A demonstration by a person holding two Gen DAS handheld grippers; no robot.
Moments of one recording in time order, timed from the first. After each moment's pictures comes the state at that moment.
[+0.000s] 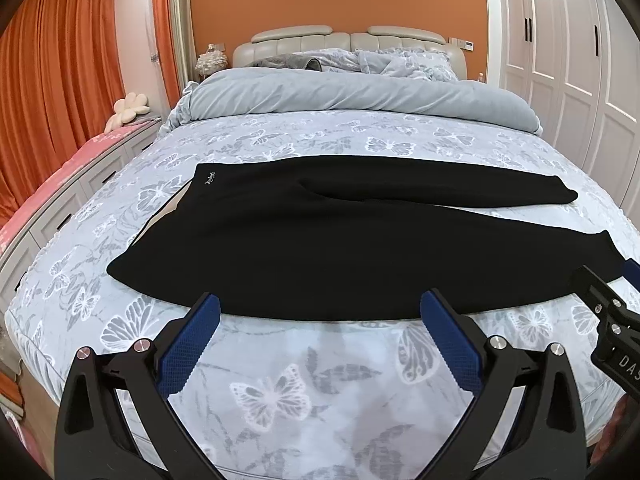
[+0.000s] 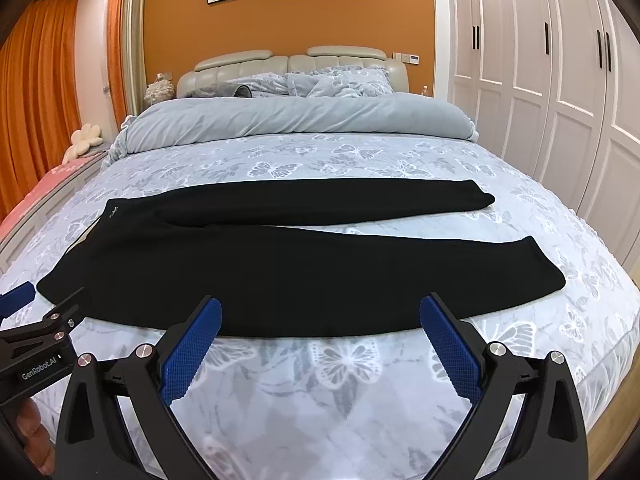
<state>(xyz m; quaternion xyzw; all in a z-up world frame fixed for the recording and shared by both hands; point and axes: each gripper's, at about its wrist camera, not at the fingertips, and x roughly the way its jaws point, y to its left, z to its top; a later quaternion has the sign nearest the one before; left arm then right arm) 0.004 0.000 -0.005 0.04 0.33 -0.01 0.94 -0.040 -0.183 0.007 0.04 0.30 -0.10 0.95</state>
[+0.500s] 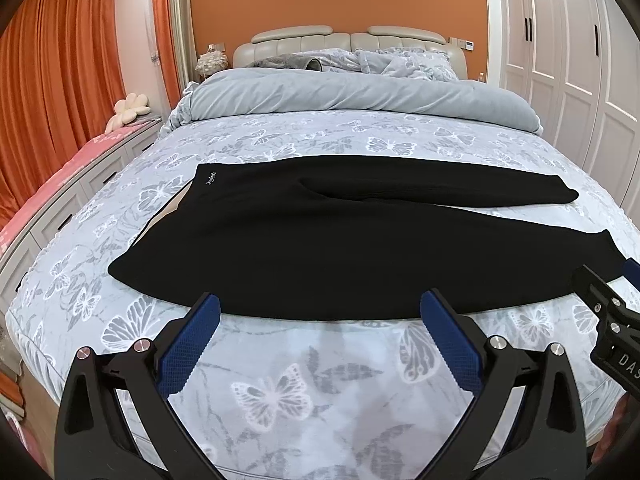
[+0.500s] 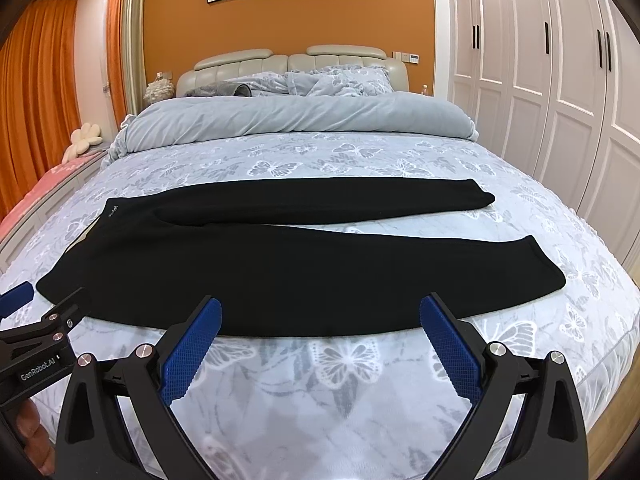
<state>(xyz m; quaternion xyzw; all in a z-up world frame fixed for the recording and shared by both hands) 0.005 0.000 -0.006 0.04 0.33 -0.01 0.94 -0.040 -0.184 0.006 0.04 0.30 -0.10 0.95</state>
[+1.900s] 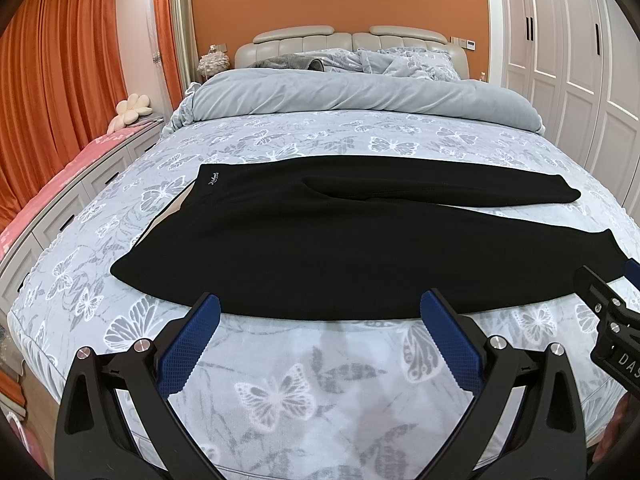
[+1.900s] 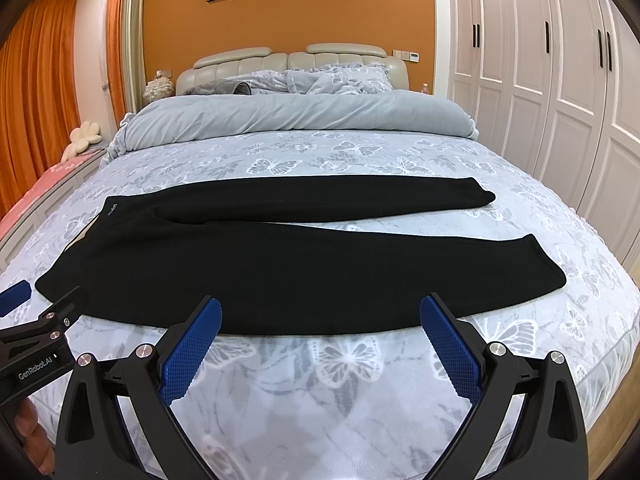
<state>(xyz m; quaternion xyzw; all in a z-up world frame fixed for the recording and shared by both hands) 0.004 0.003 -0.005 0.04 0.33 -0.01 0.94 -0.040 -0.185 0.004 0.04 0.31 -0.11 0.95</state>
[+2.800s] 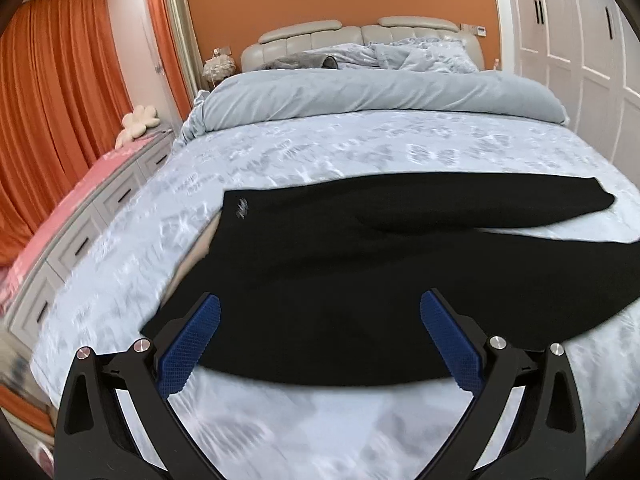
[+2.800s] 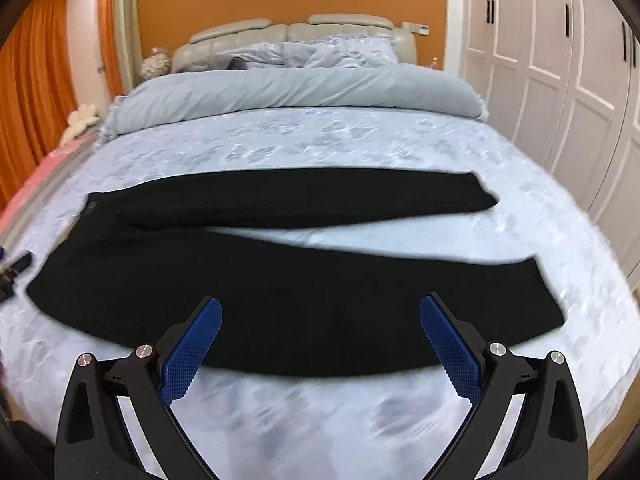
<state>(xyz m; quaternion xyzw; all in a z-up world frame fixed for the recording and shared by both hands) 0.100 0.060 0.020 0.08 0.34 0.02 0.93 0.029 -0.277 0.016 0.03 0.37 -0.10 0.92</state>
